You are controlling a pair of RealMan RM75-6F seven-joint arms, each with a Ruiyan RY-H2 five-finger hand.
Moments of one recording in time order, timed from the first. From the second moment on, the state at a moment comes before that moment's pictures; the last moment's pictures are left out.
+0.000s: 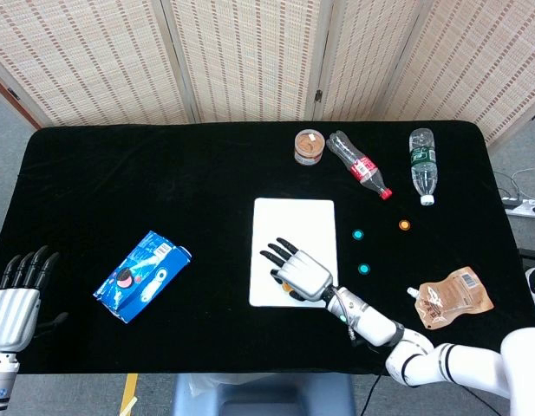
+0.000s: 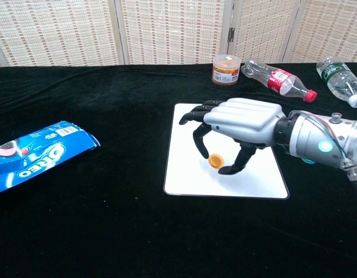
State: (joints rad) left arm -0.12 -1.12 -0.05 -1.68 1.48 1.48 0.23; right arm 0.79 -1.57 0.11 -1.42 -1.52 0.82 -0.27
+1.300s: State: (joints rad) left arm -0.15 -1.11 -0.04 -1.70 1.52 1.45 0.20; right arm 0.63 -1.43 0.17 -1.12 -1.03 0.81 -0.19
